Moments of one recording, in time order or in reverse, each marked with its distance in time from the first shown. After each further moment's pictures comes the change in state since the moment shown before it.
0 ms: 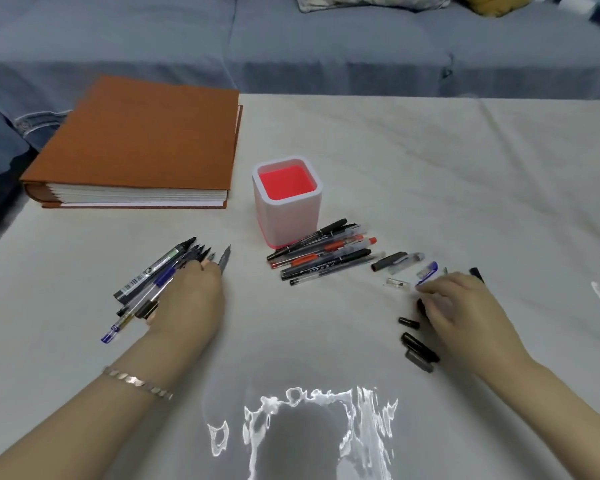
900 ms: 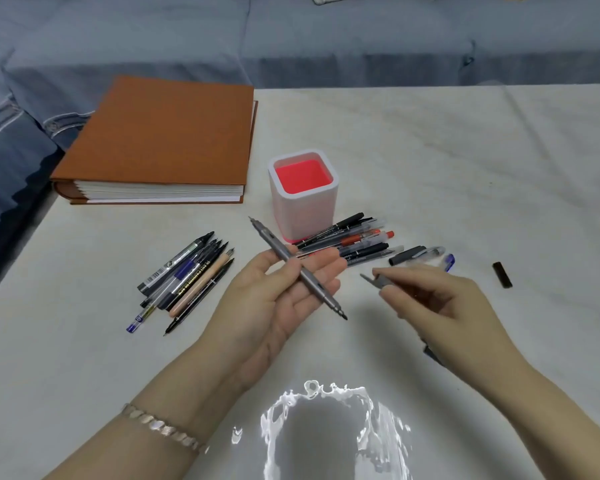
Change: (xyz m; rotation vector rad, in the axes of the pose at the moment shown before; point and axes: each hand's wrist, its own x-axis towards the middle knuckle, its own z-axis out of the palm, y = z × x) left_hand -0.051 0.073 -0.078 -2.171 -0.366 -0.311; right_hand -0.016 -0.091 -0.028 0.793 -0.099 -0.041
